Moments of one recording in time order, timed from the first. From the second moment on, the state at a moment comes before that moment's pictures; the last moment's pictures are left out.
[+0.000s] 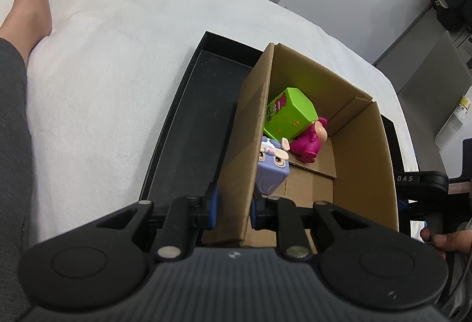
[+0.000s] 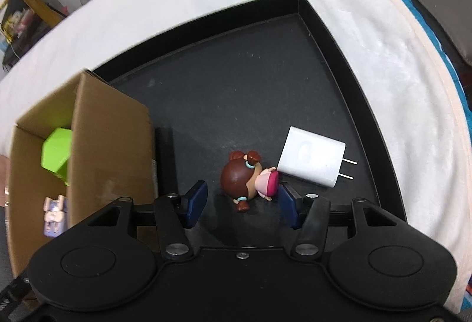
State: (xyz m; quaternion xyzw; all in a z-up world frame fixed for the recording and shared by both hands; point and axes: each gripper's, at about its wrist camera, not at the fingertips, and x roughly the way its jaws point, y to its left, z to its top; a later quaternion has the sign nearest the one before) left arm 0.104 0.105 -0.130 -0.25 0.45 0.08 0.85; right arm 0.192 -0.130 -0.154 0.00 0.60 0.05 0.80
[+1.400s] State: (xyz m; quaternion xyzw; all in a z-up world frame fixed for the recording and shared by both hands) left arm 0.103 0.101 -0.129 -0.24 0.45 0.08 0.86; right arm 0.148 -0.105 -0.062 0.01 0.53 0.10 0.84
